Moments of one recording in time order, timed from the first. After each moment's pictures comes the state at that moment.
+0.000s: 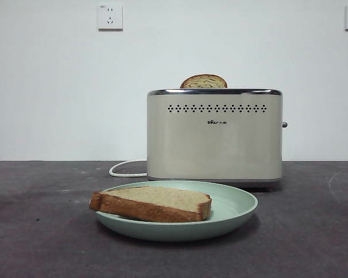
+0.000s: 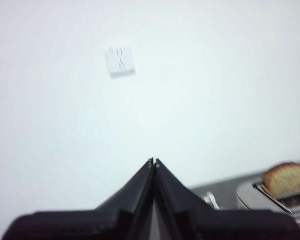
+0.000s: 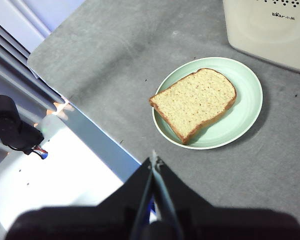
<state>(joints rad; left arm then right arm) -0.14 0.44 0.84 -0.19 0.01 0.12 0.62 0.62 0.99 -0.99 -0.31 0.16</state>
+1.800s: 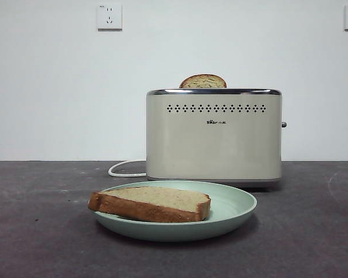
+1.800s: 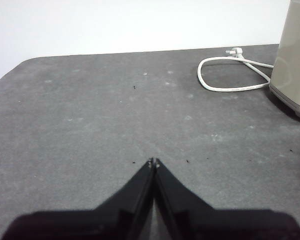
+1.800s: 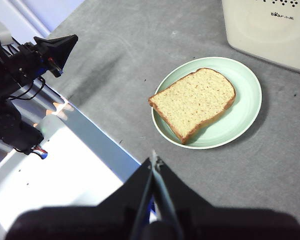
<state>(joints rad) 0.01 0.00 0.01 -0.18 0.03 0.03 0.62 0.62 0.99 -0.99 -0.31 0.16</state>
